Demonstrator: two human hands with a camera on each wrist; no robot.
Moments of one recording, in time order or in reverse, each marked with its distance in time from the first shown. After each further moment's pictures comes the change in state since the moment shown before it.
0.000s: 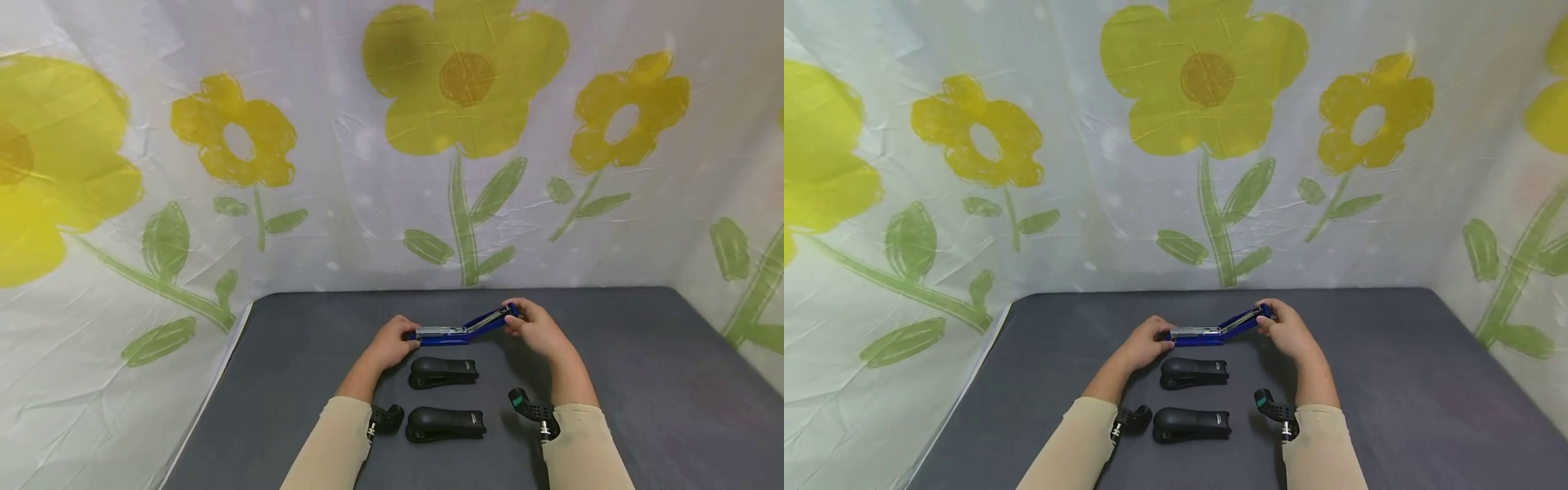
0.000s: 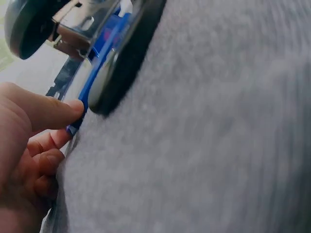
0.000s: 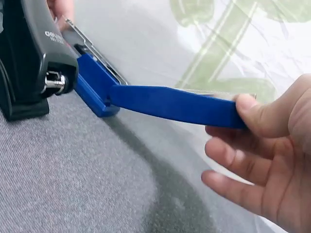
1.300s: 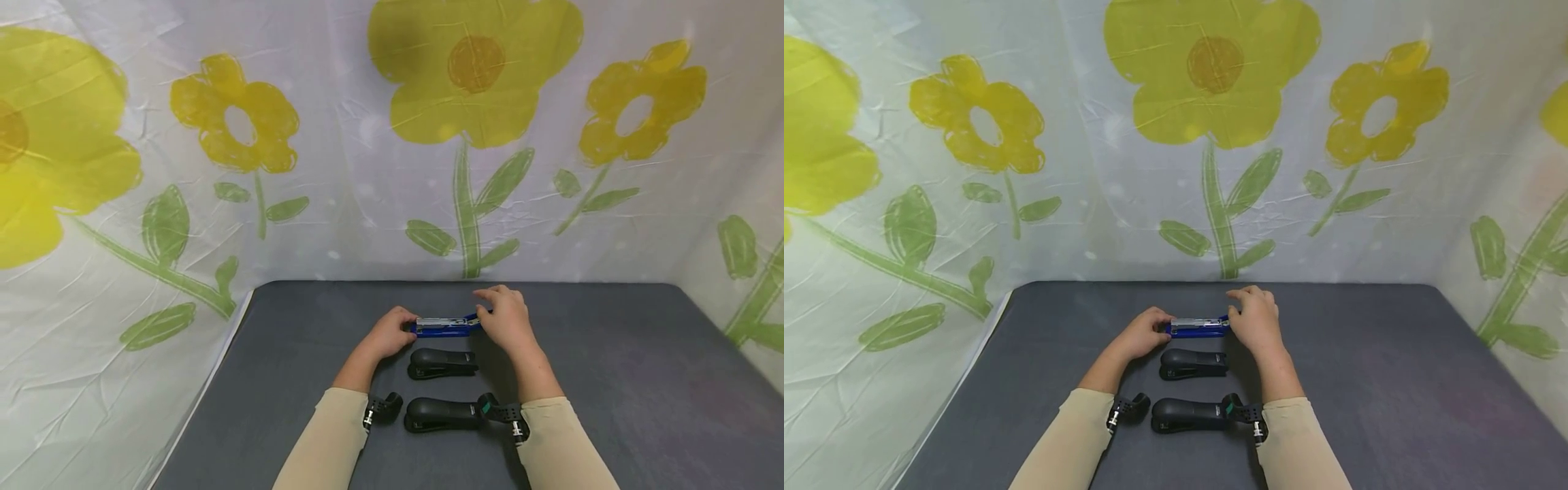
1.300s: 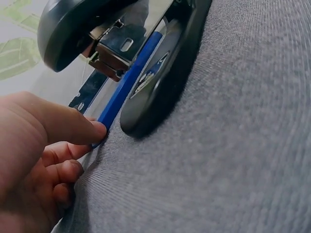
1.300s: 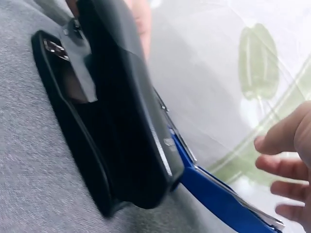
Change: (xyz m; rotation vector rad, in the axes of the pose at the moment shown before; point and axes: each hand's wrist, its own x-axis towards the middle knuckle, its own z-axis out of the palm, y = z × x) left_hand 0.002 0.006 -0.012 -0.003 -0.018 0.018; right_hand 0.005 -0.044 0.049 -0.448 0.178 -0.135
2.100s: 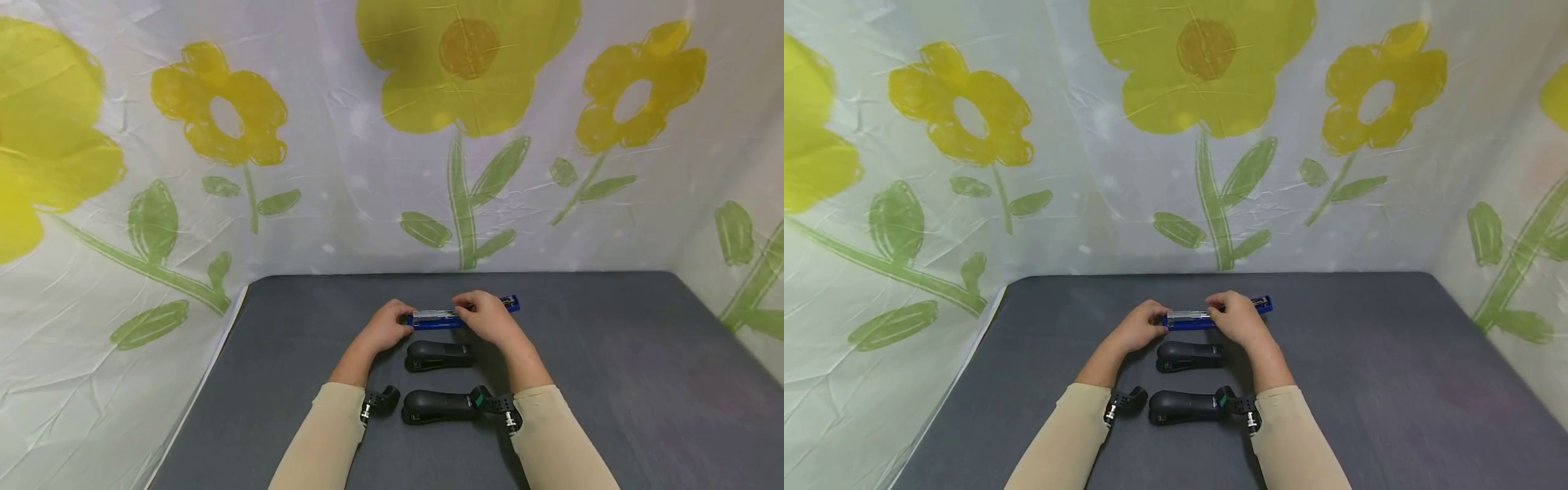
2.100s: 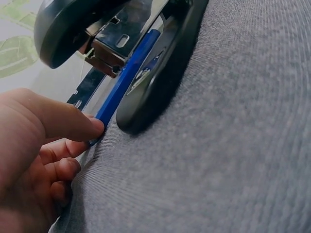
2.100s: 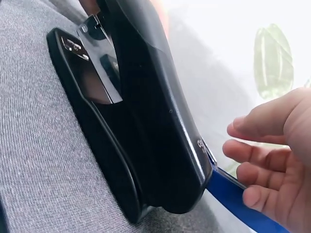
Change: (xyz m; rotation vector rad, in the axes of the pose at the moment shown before) left_hand -0.007 0.002 -0.006 -0.004 0.007 -0.016; right_hand 0.002 -0.008 0.016 0.158 -0.240 -0.017
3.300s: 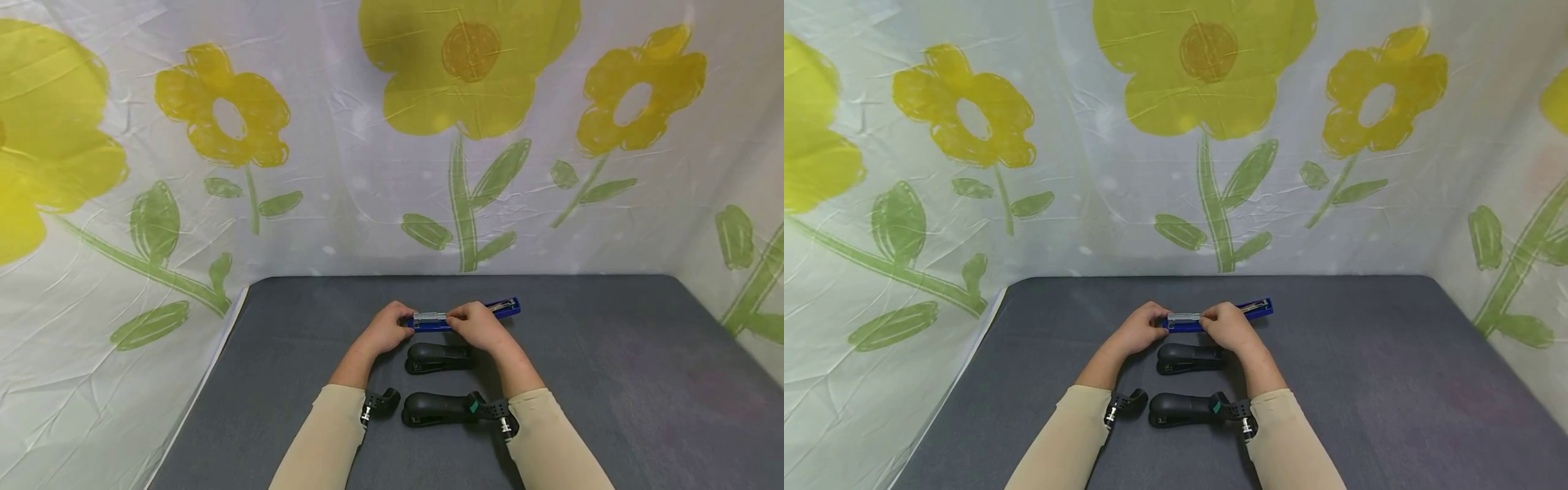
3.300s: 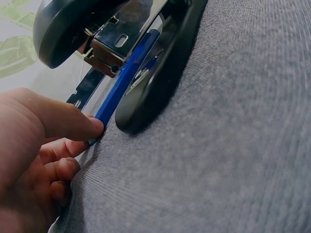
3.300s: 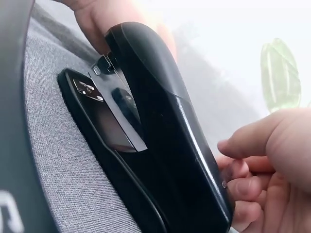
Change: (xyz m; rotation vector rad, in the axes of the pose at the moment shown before) left_hand -0.005 -0.002 0.002 0.010 0.005 0.016; right_hand 0.003 0.000 0.022 0.029 -0.106 0.114
